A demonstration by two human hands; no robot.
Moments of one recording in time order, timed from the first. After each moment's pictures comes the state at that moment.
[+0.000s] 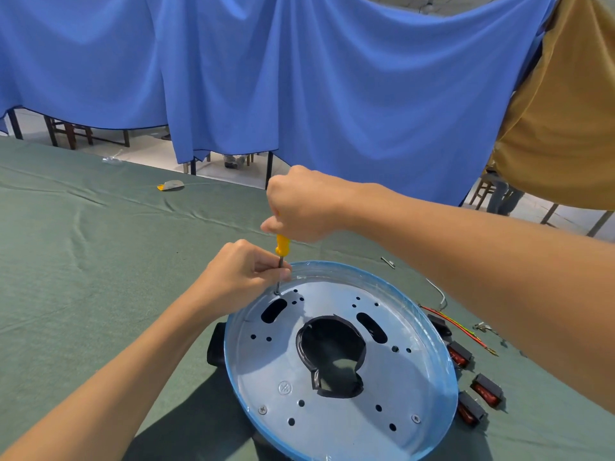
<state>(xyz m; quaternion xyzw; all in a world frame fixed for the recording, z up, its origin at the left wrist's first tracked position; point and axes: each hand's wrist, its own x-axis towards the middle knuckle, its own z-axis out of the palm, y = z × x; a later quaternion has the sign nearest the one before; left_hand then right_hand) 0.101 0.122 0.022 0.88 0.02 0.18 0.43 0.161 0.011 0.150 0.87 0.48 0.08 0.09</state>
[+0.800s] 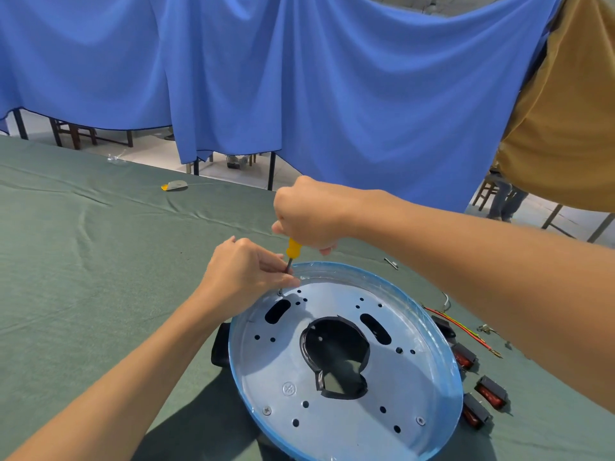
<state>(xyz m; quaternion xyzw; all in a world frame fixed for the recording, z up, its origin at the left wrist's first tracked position) 0.103 0.119 0.019 0.88 0.03 0.22 0.42 0.164 0.009 0.144 0.87 0.48 0.04 0.10</state>
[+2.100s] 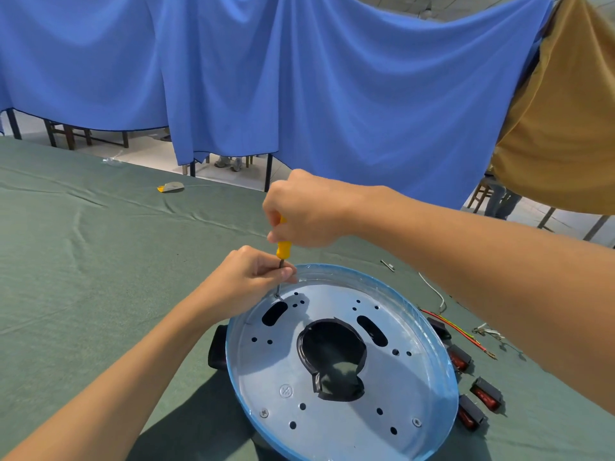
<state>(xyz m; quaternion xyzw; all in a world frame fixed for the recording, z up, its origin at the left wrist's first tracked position) 0.104 0.123 0.017 0.87 -0.02 0.16 0.46 0.162 0.009 0.153 0.85 0.52 0.05 0.10</state>
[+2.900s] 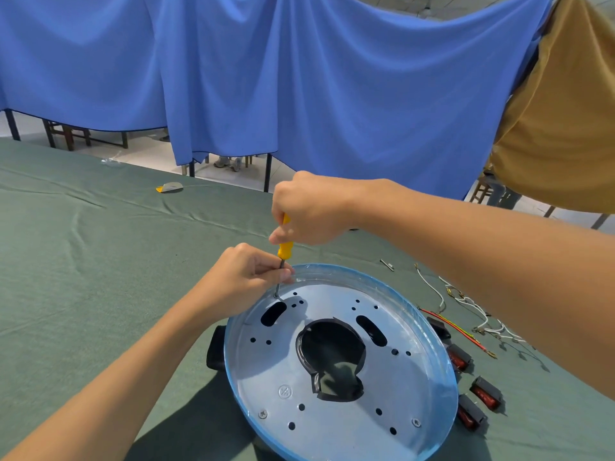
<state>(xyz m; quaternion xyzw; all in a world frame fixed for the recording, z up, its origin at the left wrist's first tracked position) 0.103 0.123 0.017 0.88 -0.01 0.18 0.44 0.163 0.005 0.158 0.85 0.51 0.05 0.14</state>
